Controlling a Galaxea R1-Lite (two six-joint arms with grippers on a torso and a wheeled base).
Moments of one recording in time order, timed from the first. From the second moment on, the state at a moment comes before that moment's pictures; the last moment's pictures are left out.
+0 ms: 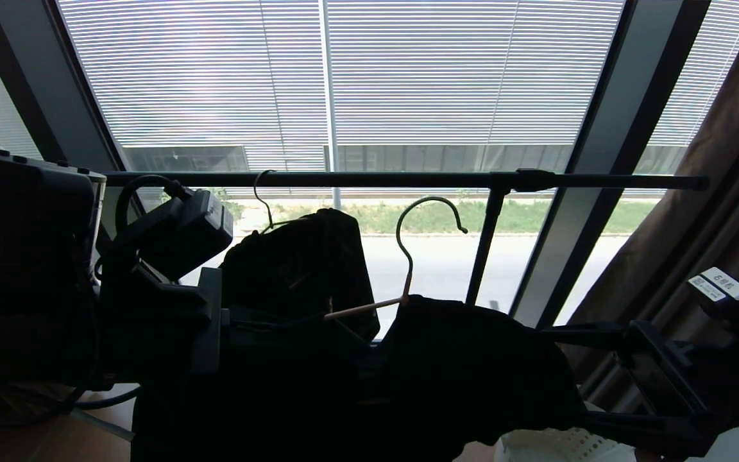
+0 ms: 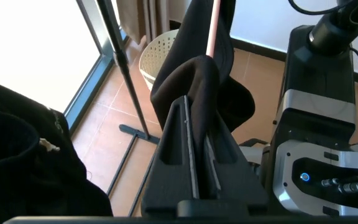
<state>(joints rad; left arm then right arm) -0.51 1.39 -0.86 -0.01 -0.64 0.36 0.10 1.56 -0.29 -0.97 1.25 -0.06</state>
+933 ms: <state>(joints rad) -0.45 1.28 -0.83 -0.01 -0.64 0.32 0.06 1.71 -0.32 -0.97 1.20 -0.14</state>
